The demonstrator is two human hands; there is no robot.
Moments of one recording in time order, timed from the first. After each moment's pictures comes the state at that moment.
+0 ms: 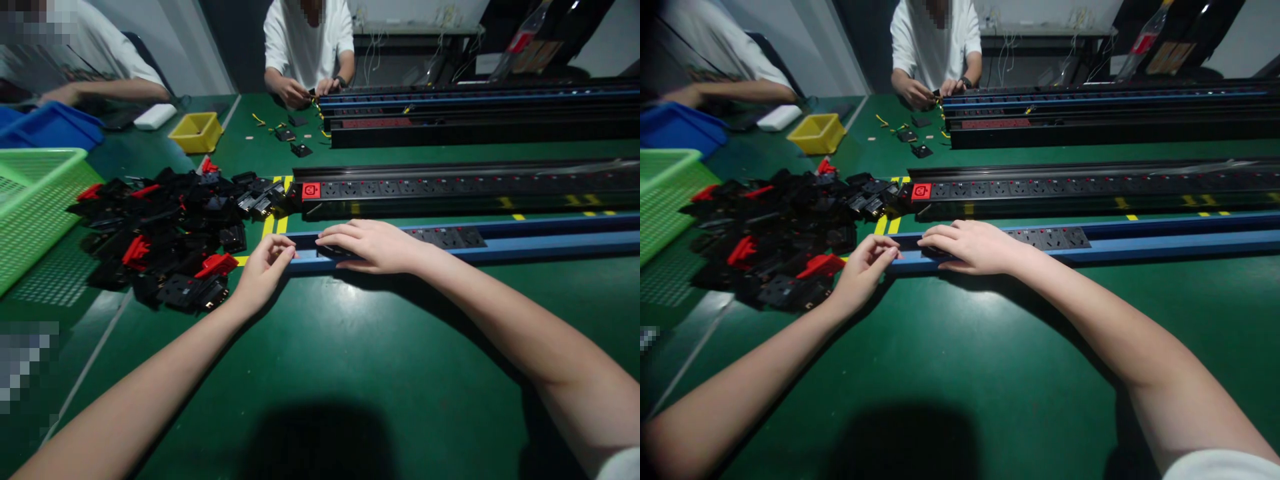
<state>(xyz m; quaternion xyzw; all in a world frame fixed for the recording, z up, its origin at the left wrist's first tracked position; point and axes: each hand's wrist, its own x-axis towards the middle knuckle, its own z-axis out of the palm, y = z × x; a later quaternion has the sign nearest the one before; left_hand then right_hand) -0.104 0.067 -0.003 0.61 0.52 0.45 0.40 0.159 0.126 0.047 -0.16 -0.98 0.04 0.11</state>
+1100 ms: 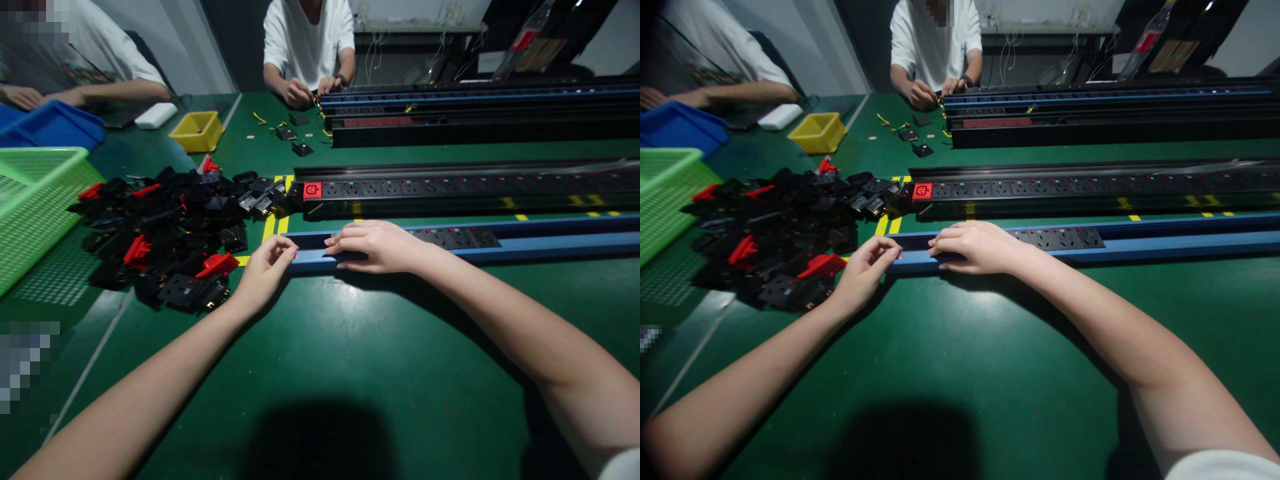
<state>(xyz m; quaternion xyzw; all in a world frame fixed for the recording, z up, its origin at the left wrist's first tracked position) -0.105 0.067 0.000 0.63 0.54 0.43 0.37 0.160 0.127 0.046 -0.14 -0.97 0.11 0.16</state>
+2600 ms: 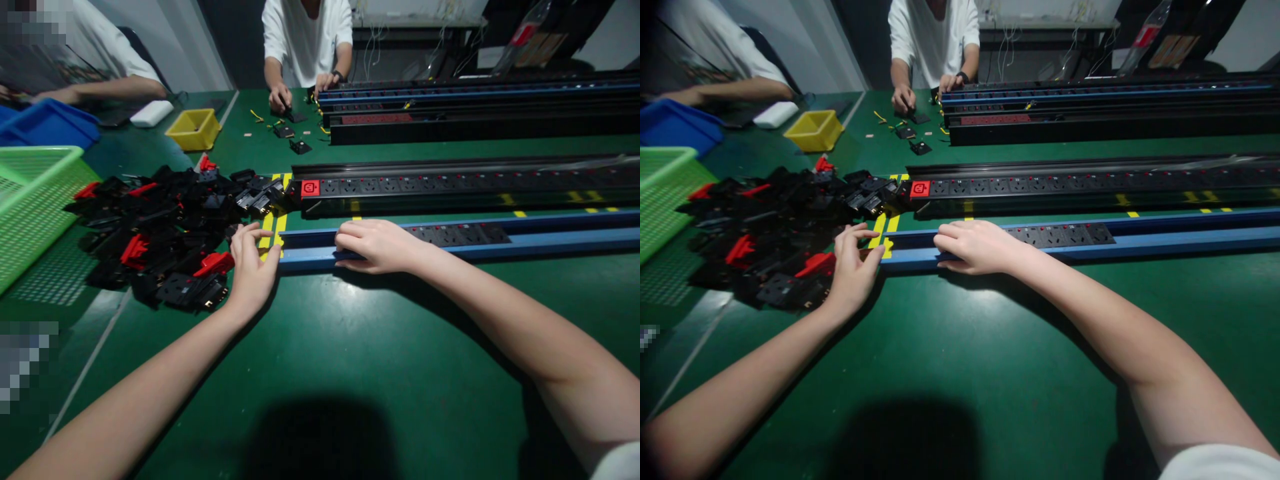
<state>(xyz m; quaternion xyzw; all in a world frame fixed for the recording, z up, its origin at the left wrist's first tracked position) -0.115 0.066 -0.018 0.62 0.64 0.43 0.14 0.158 0.121 0.047 -0.19 -0.98 -0.03 0.10</state>
